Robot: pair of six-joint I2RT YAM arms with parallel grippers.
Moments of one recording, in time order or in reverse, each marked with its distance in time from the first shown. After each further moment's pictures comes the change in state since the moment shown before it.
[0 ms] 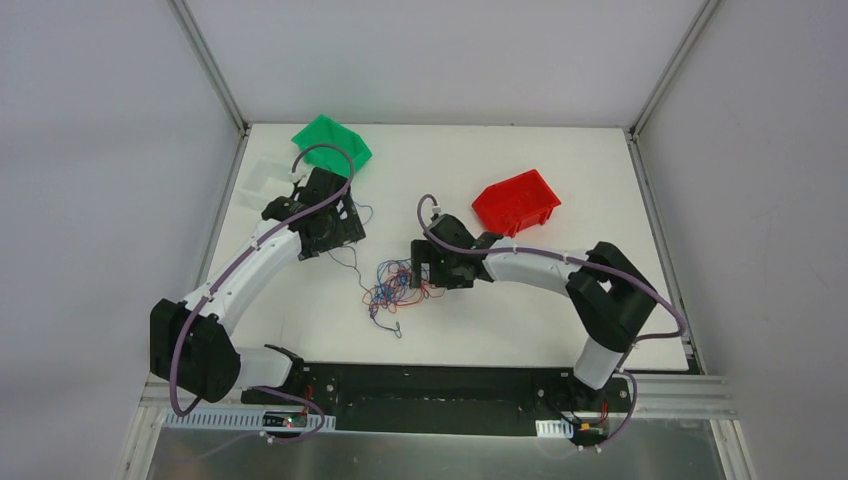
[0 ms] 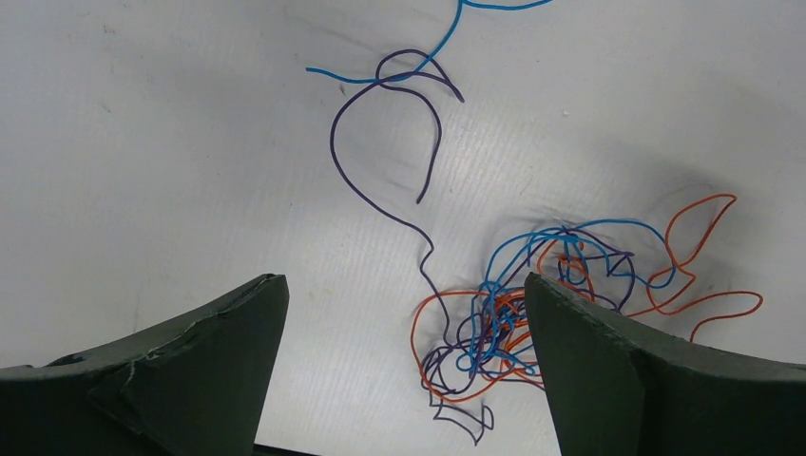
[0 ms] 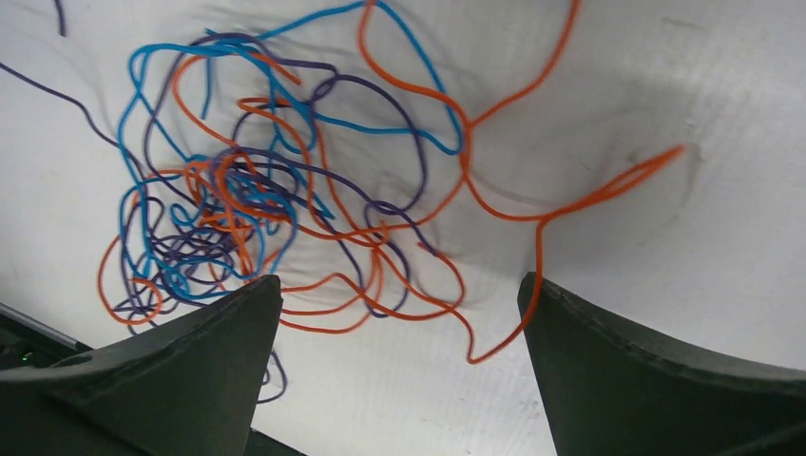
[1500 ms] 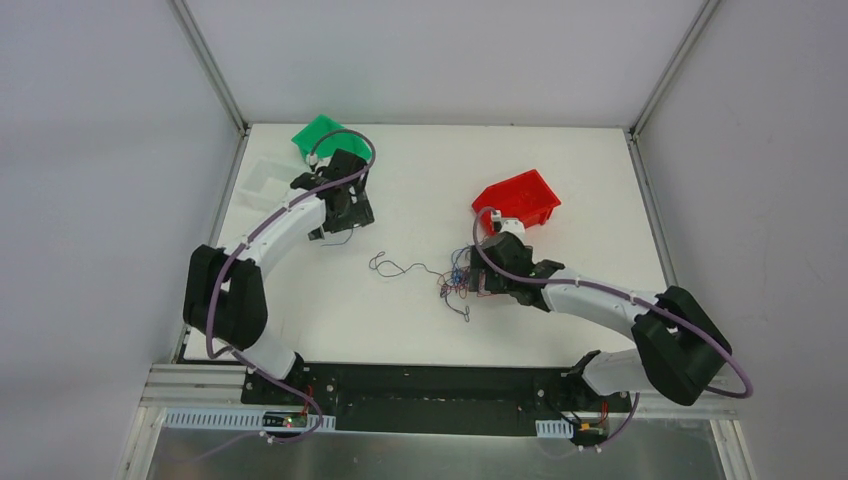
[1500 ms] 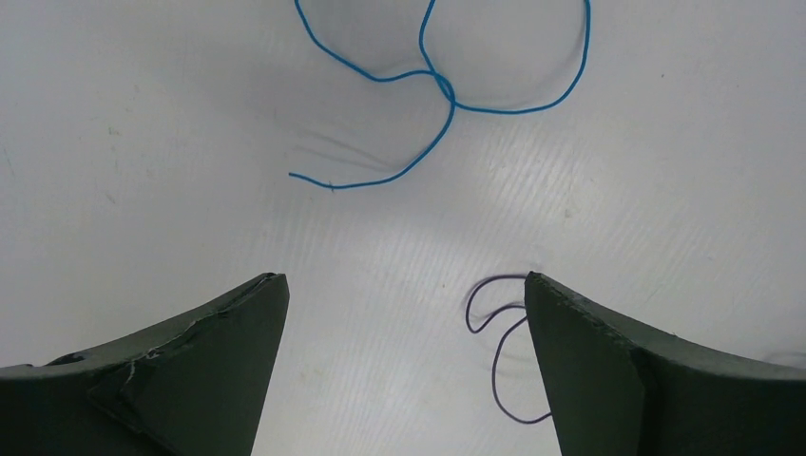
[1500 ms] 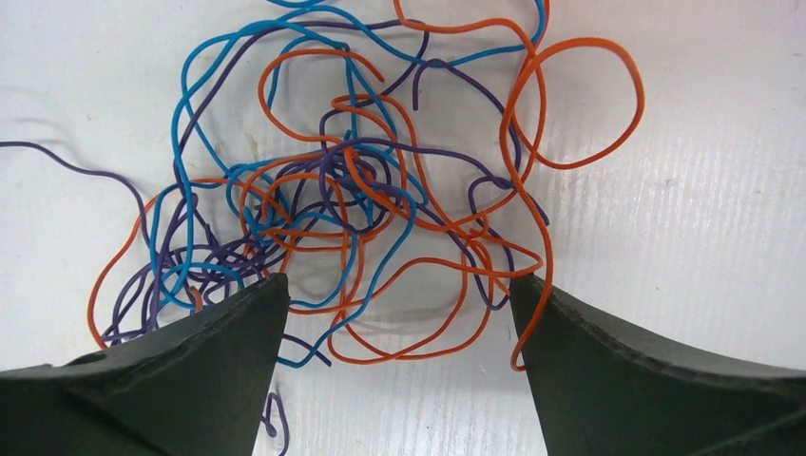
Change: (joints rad) left arm 0.006 0.251 0.135 0.053 -0.082 0.037; right arm -0.135 -0.345 -0.373 0.101 0.303 -0.166
